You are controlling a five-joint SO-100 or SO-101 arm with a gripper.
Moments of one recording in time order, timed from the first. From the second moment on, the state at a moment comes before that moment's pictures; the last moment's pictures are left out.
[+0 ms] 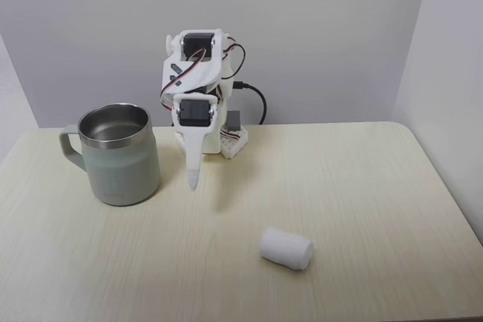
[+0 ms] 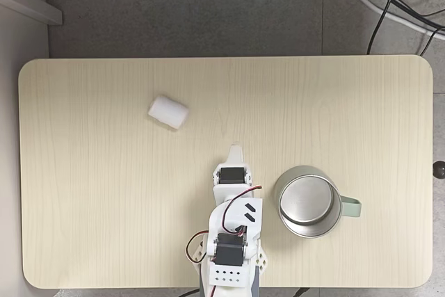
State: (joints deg) arm 2.1 -5.1 11.1 59.6 -6.2
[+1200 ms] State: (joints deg) arm -13.9 6.1 26.5 58.6 19.5
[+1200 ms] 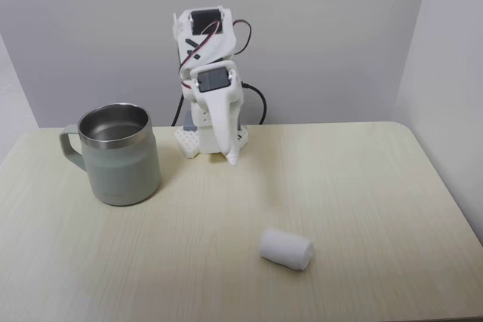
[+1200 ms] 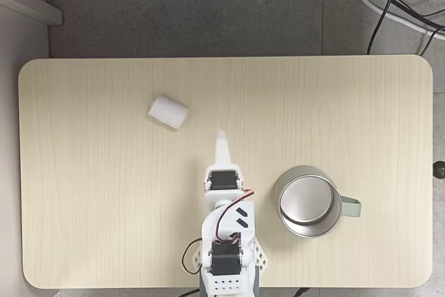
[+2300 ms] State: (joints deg) arm -28.0 86.8 61.9 54.4 40.0
